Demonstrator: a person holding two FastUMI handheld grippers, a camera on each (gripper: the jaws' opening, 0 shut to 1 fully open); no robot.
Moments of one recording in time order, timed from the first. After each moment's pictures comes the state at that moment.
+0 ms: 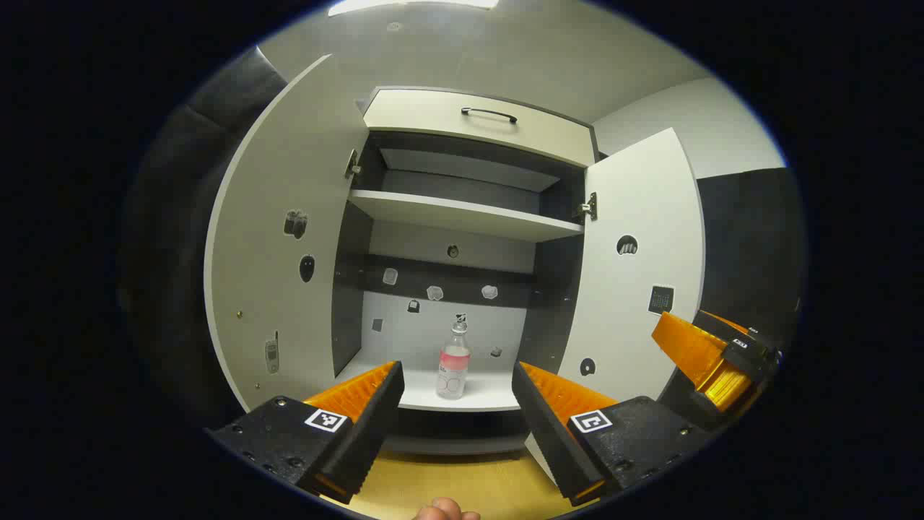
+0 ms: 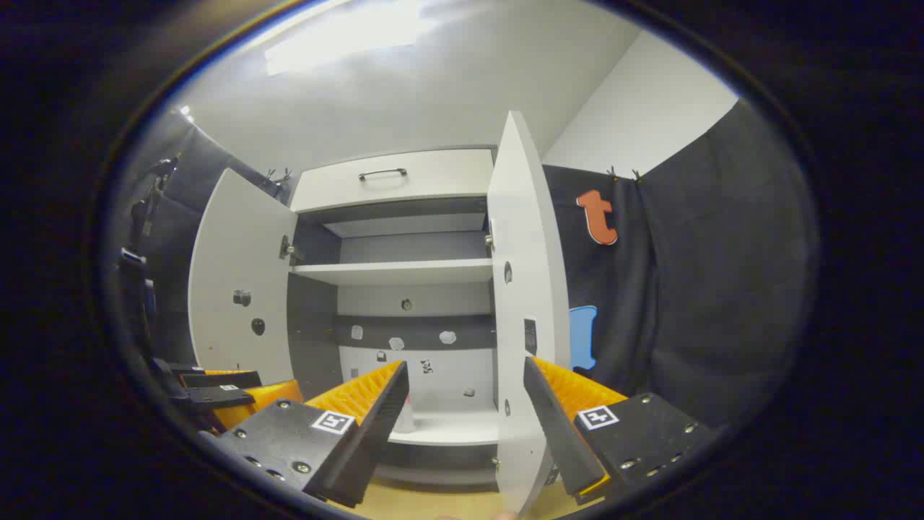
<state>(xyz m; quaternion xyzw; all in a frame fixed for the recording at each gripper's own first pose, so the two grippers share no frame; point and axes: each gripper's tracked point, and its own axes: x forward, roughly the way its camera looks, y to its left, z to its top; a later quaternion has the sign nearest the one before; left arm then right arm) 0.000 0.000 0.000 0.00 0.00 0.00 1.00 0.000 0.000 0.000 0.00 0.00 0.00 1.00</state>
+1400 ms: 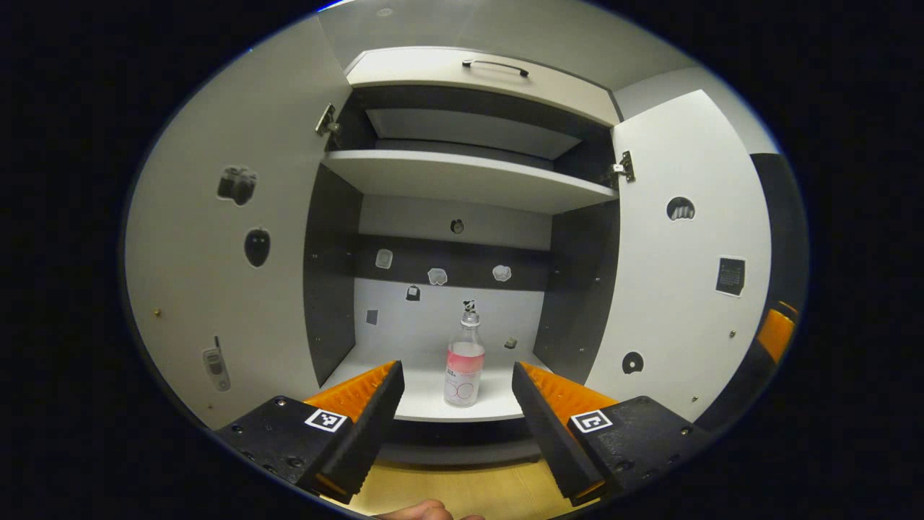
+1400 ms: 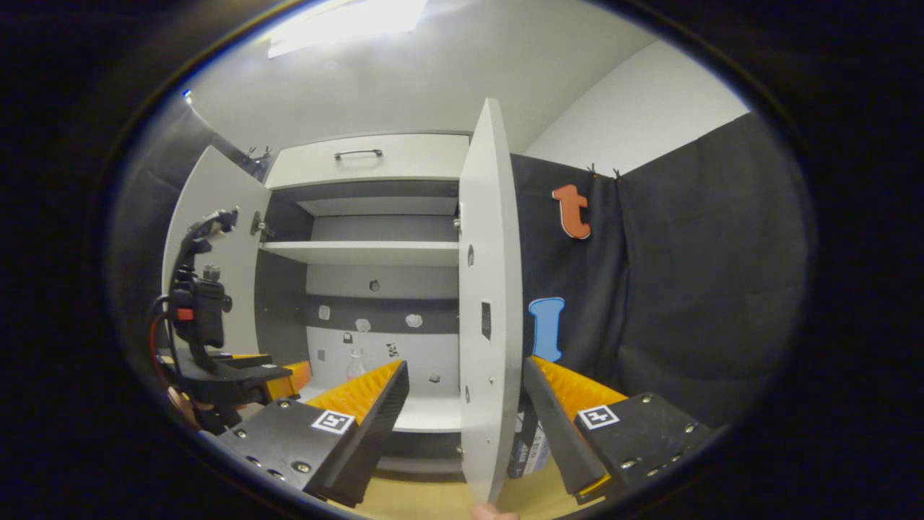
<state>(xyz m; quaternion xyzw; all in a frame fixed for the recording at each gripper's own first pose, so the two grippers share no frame) 0.116 0.014 -0.043 0.02 0.06 -0.01 1.00 -0.013 -0.049 -0.004 -0.04 0.02 -0.08 1.00</state>
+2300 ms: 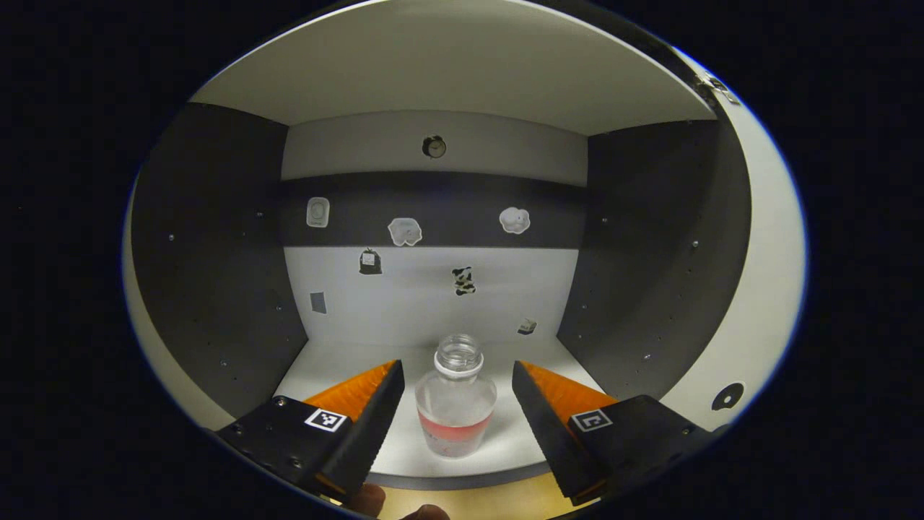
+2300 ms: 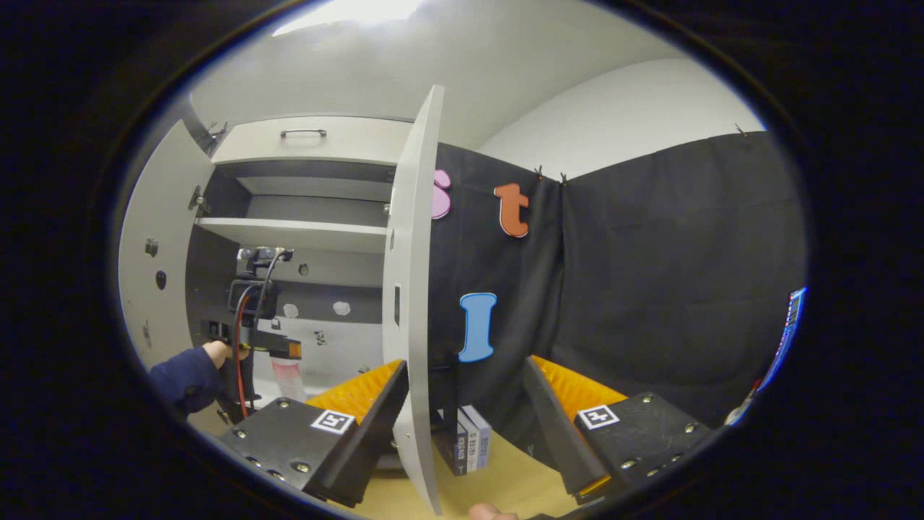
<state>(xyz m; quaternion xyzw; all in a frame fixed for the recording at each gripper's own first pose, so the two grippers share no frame) 0.306 0.010 -0.108 0.04 0.19 0.00 0.98 -0.018 -0.109 -0.012 -0.08 0.02 -0.19 0.98</state>
